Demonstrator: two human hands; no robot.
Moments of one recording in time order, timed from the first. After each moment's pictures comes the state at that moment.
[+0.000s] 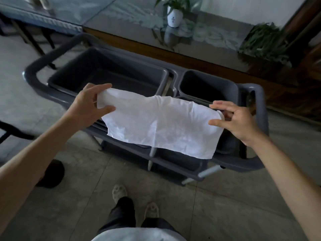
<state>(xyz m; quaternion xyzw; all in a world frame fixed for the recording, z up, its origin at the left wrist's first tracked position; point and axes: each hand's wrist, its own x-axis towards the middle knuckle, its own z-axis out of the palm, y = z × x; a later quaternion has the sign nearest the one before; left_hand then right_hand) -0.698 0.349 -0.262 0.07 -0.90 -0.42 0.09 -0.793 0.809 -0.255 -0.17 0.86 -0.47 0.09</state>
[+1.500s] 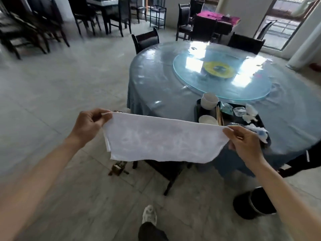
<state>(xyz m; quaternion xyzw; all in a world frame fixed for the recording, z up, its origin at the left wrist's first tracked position) 0.441 0.249 -0.268 0.70 -0.41 -0.20 0.54 -0.010 0.052 -0.273 -0.70 0.45 -0.39 0.38</state>
